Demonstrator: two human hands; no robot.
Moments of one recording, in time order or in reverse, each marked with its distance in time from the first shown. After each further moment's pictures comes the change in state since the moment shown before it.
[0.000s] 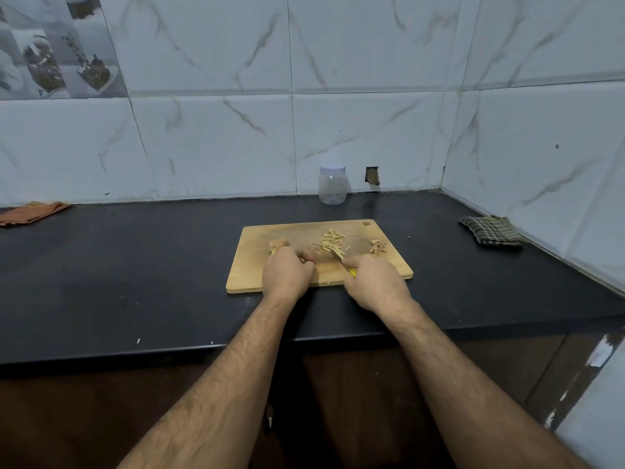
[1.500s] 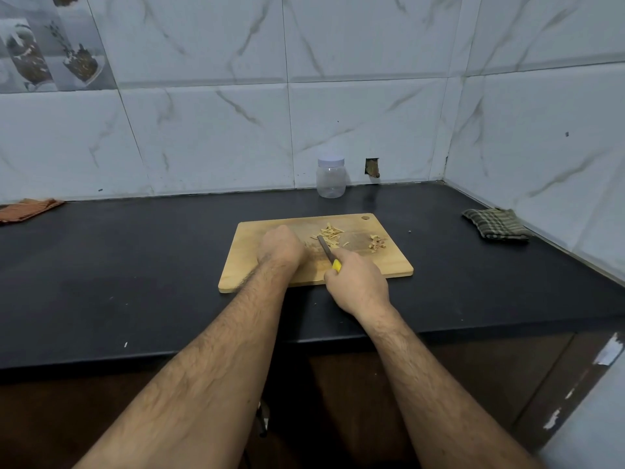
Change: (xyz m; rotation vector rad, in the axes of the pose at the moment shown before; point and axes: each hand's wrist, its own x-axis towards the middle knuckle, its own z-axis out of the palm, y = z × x) left_hand 0.045 0.020 0.000 0.372 -0.039 -0.126; right_hand 0.009 -0.010 0.026 0.166 0.110 0.002
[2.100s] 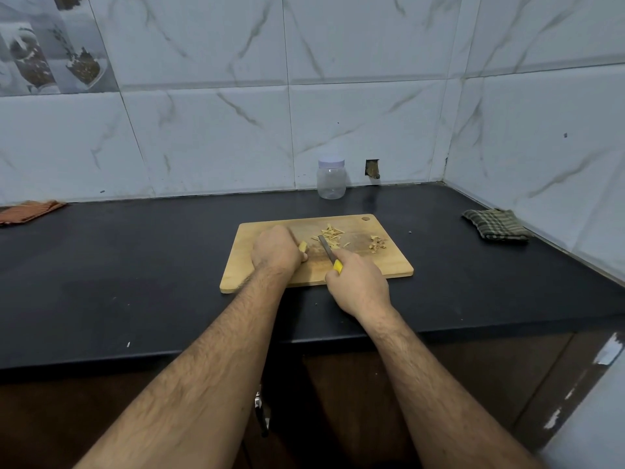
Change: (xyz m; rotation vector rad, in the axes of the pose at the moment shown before) left_hand -0.008 -0.011 -0.006 -0.119 0.029 0.014; right_hand -0.003 -0.003 -0.003 0.003 -0.001 0.006
